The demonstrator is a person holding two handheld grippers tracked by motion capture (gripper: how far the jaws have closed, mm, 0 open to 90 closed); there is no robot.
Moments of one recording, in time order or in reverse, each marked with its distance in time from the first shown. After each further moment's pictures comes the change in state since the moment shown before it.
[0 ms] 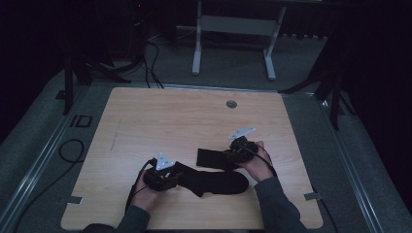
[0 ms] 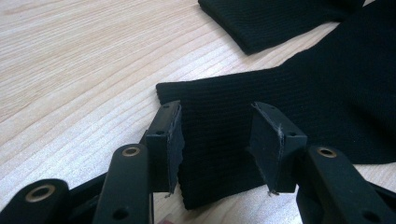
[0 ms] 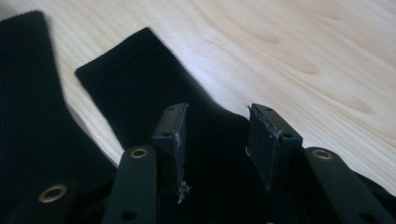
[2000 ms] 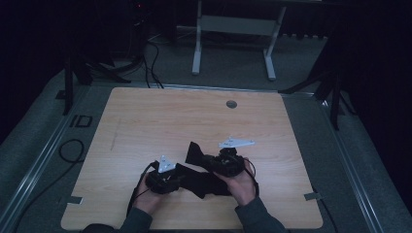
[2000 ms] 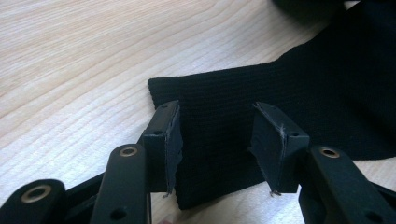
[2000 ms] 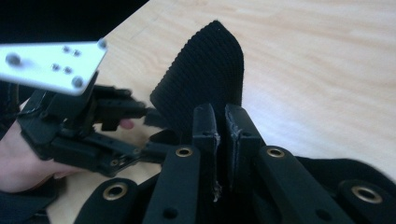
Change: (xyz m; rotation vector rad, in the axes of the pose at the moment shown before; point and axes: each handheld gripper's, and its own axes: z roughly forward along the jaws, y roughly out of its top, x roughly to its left) left arm -0.011 -0.004 0.002 0.007 -0.013 -0.020; right arm 0.086 0.012 -0.044 -0.262 0.211 0.257
